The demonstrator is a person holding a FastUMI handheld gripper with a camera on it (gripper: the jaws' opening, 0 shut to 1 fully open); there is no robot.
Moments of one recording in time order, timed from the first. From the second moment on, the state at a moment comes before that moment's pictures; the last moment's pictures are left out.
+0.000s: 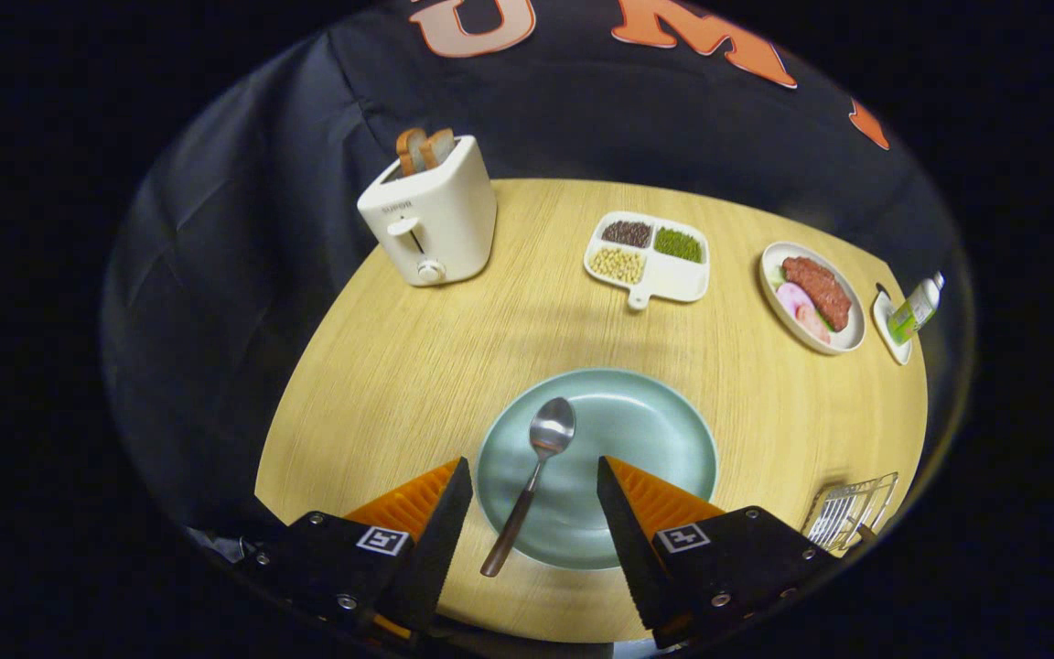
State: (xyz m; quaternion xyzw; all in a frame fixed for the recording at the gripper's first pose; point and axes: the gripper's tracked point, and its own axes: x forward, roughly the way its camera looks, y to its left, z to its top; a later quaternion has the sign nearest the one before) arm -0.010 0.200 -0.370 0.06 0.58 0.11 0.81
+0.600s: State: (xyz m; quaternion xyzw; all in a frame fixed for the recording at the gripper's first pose) arm -0.034 0.202 -0.454 0.03 0.71 0.05 0.70
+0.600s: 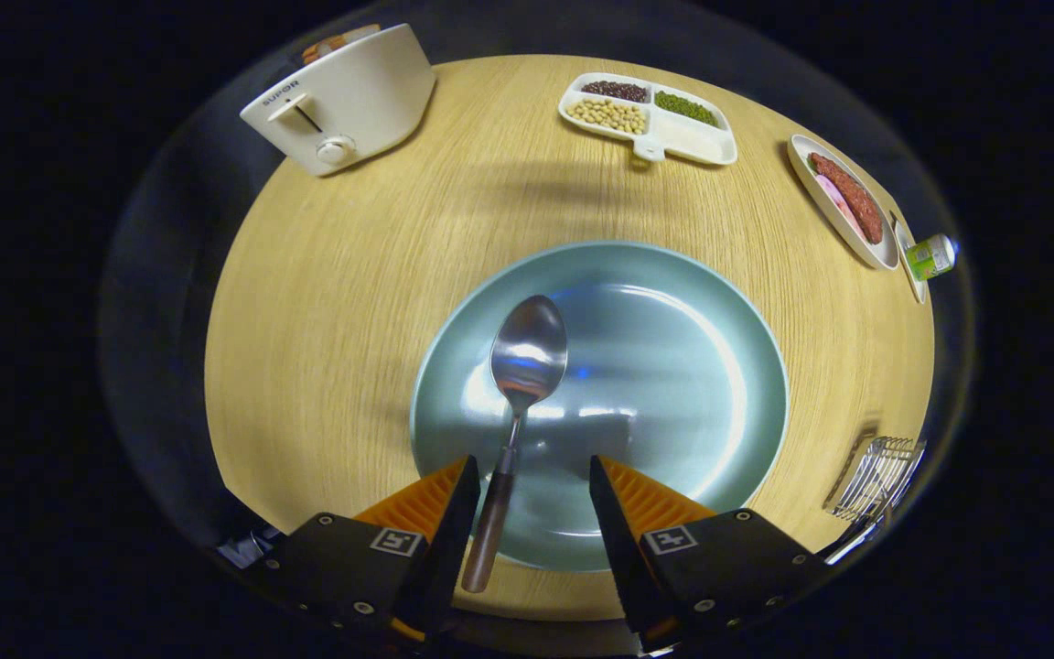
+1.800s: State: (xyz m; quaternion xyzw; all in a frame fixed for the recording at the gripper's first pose) arm -0.036 0.086 -0.328 0.12 0.57 0.00 0.81
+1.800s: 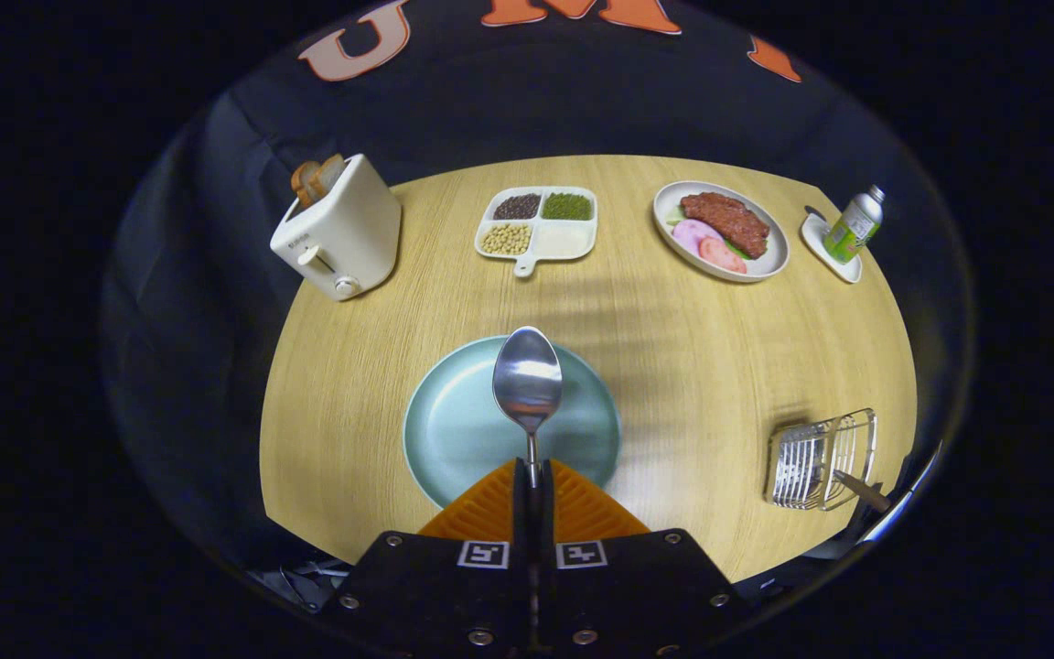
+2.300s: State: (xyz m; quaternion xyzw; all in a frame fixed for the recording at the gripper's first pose) arm -0.090 -0.071 -0.277 0.14 0.51 -0.12 0.84
